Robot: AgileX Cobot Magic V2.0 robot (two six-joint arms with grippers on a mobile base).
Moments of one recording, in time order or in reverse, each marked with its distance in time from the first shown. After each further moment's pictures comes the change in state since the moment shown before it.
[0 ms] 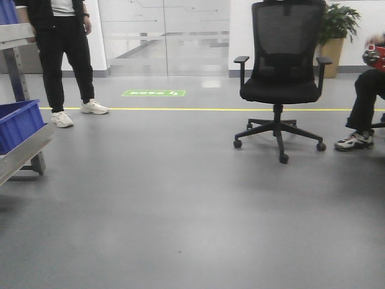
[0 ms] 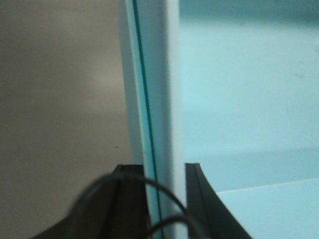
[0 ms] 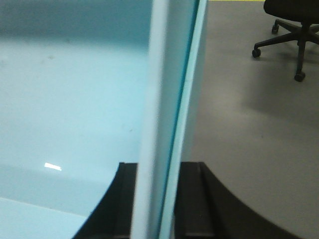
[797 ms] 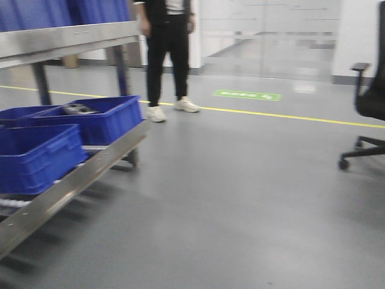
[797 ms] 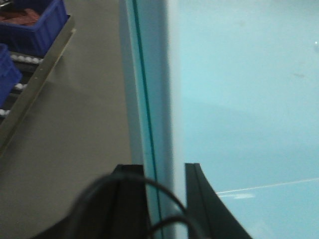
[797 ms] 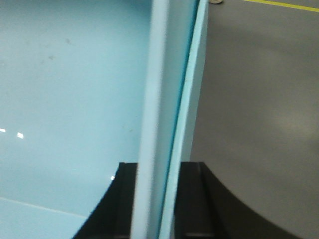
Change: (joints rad) left arm 0.000 0.000 0.000 0.002 0.000 0.000; right arm 0.000 0.000 0.000 0.000 0.000 0.000
